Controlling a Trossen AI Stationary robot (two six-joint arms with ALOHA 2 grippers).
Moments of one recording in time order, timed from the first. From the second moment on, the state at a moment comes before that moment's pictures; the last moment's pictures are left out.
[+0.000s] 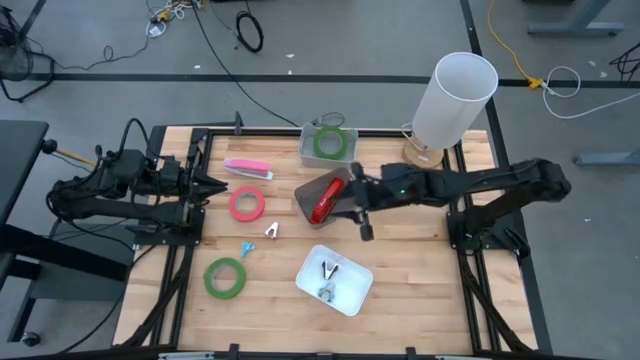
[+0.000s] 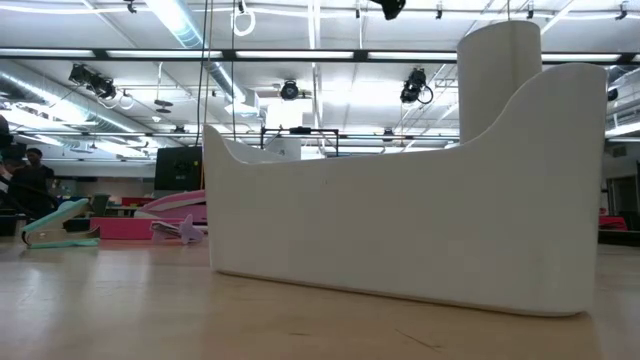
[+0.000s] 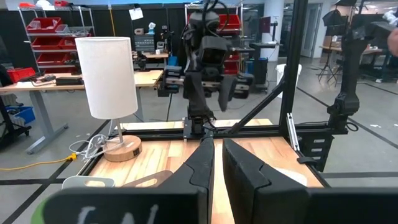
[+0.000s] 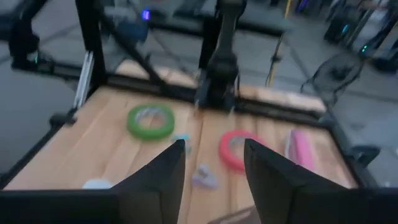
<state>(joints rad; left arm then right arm) 0.00 0.39 0.79 -0.39 0.00 0.02 0.07 1.34 1.09 -0.03 -0.03 -0.17</state>
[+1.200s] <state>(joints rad) 0.00 0.39 0.79 -0.39 0.00 0.02 0.04 0.76 0.15 0.46 -0.04 -0.06</state>
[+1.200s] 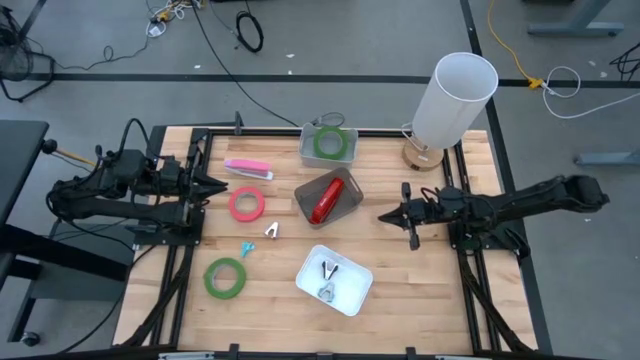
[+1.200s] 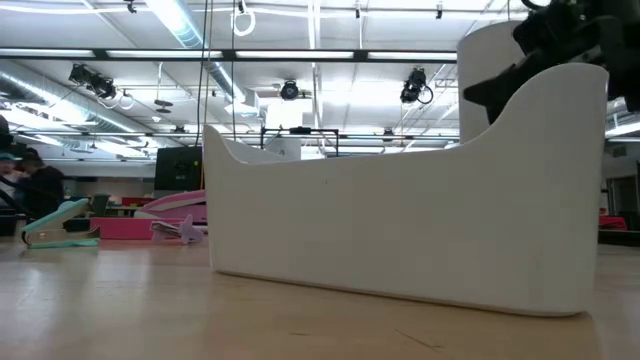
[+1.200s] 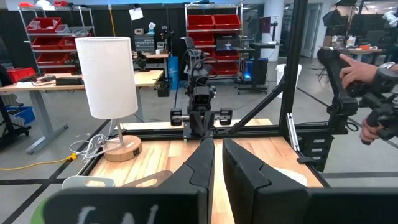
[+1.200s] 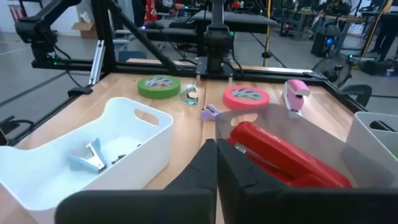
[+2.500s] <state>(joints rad) 0.00 0.39 0.79 -0.39 0.00 0.02 0.04 0.32 0.01 0.24 -0.04 -0.09</state>
